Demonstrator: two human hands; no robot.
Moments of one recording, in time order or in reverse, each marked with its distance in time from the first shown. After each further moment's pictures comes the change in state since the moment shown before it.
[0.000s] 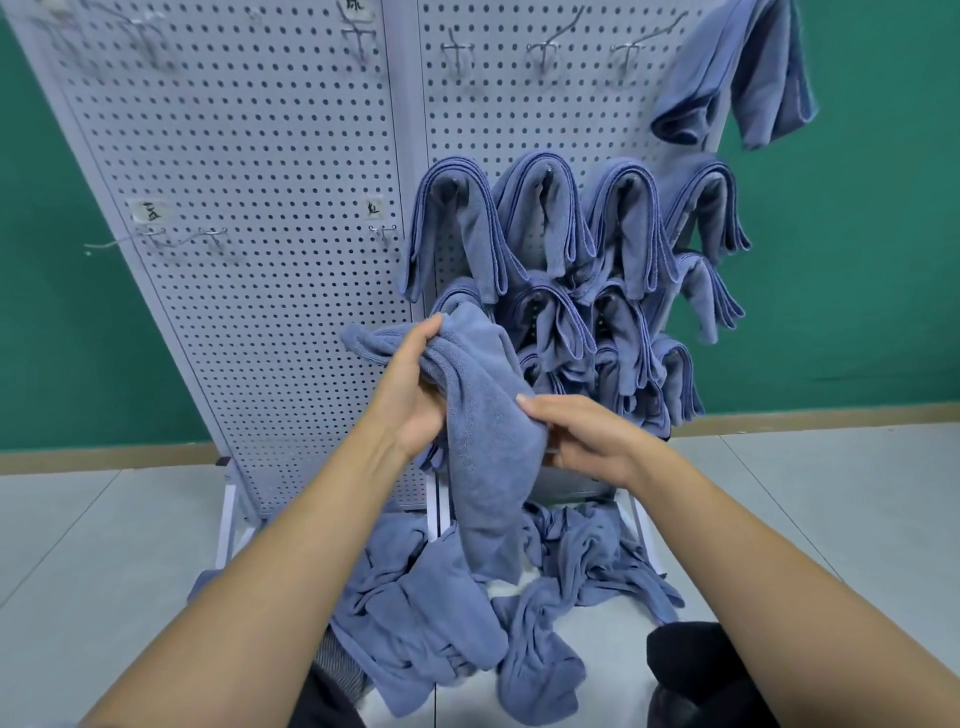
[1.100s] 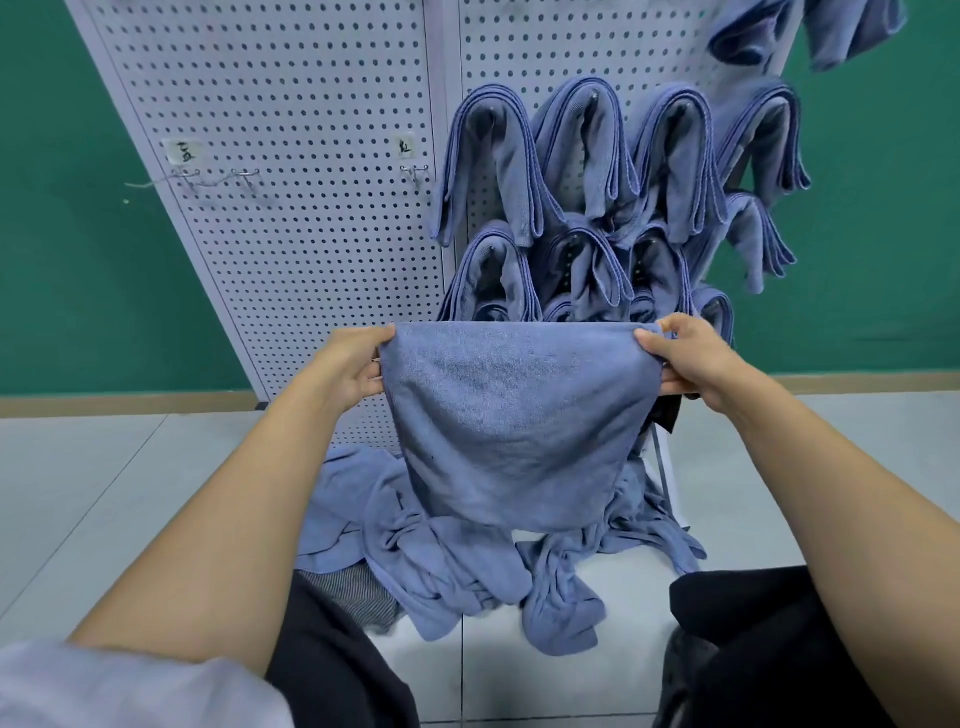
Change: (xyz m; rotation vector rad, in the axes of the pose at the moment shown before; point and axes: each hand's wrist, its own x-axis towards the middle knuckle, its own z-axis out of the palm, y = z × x) left_hand 0.007 0.033 -0.097 0.667 0.424 -0.034; right_hand -0.007 -0.007 -0.061 -0.387 0.527 -0.117
